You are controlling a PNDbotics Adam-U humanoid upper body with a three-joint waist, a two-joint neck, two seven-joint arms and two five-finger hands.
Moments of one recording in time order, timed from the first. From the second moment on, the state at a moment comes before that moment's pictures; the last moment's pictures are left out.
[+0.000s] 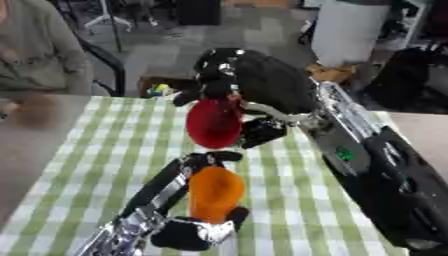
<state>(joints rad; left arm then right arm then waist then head) -0.68 0.25 -0.56 -1.64 -0.18 -0.12 -0.07 -1.02 -0.37 0.35 -1.48 0.98 -0.76 -0.02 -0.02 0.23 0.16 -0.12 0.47</state>
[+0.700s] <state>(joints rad) -0.68 0.25 -0.53 -1.64 -0.17 -0.10 -0.05 -1.01 -0.37 0.35 -1.47 1.19 -0.77 -0.22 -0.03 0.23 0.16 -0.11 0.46</state>
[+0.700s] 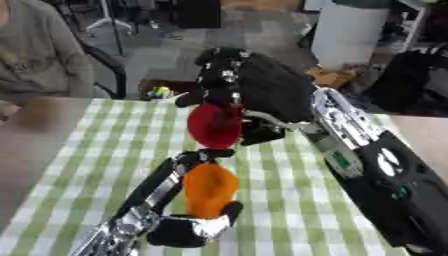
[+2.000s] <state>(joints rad) -0.68 0.25 -0.52 -1.63 -0.17 -0.10 -0.03 -1.01 -0.39 0.38 -1.50 1.45 -0.75 -0.43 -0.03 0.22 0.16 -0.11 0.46</state>
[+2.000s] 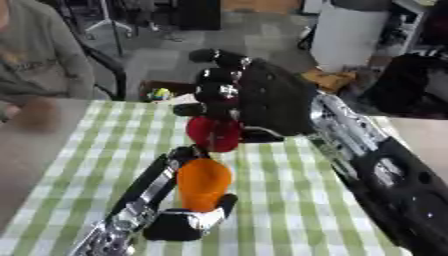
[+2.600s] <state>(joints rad) -0.68 0.26 -0.52 -1.63 -0.17 -0.09 -0.03 -1.01 -0.39 0.38 -1.50 1.48 -0.74 -0.46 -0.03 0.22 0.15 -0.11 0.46</state>
